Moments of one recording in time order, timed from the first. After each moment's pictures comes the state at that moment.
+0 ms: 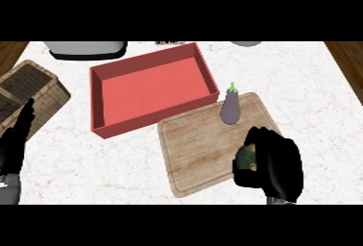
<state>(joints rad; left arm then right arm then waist) -0.07 0.38 0.17 -1.34 -0.20 0.12 0.06 -0.01 -0.01 0.35 -1.84 1.42 0.13 0.60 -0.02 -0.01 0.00</state>
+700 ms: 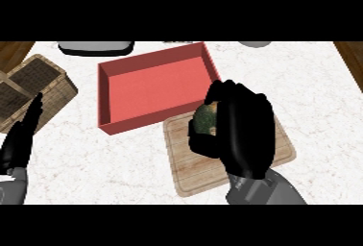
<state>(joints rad) -0.11 0.36 0.15 -1.36 -0.23 0.10 0.08 -0.51 0.00 0.48 -1.83 1.29 0.18 0.91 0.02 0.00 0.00</state>
